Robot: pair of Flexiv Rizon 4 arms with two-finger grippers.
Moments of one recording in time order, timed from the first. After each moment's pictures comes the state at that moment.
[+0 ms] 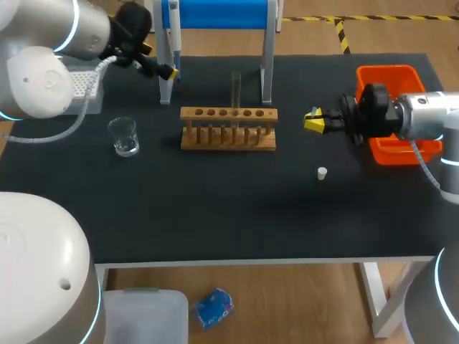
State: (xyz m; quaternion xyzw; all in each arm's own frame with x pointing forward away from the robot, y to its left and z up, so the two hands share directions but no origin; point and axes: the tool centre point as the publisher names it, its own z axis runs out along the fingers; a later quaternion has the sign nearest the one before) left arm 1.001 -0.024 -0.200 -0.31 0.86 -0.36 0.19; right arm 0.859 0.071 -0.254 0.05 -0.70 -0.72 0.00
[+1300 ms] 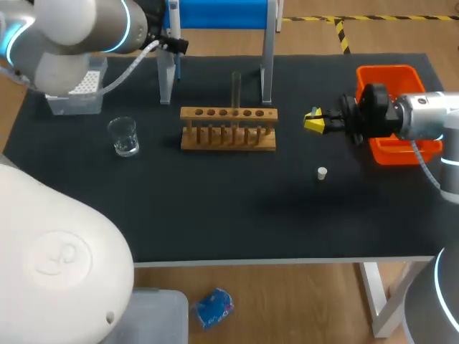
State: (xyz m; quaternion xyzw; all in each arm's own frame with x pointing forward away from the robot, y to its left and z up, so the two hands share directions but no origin) left arm 1.081 -0.041 -0.199 -0.48 0.76 -0.35 0.27; right arm 0.859 0.071 -0.254 0.05 -0.70 -0.72 0.00
